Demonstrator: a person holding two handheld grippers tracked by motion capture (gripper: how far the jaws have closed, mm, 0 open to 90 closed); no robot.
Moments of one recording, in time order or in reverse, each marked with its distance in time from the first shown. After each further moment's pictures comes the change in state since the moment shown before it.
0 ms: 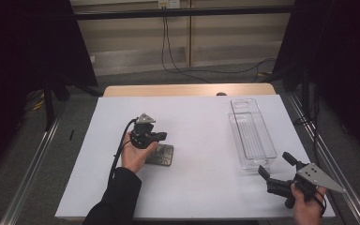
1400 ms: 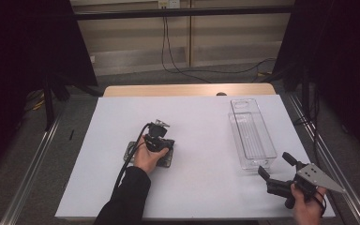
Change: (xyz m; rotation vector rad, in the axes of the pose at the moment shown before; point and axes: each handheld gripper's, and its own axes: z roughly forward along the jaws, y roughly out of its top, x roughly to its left) left arm -0.014 -0.009 0.044 0.135 0.039 -0.029; right arm 0.000 0.000 0.000 0.003 0.001 -0.003
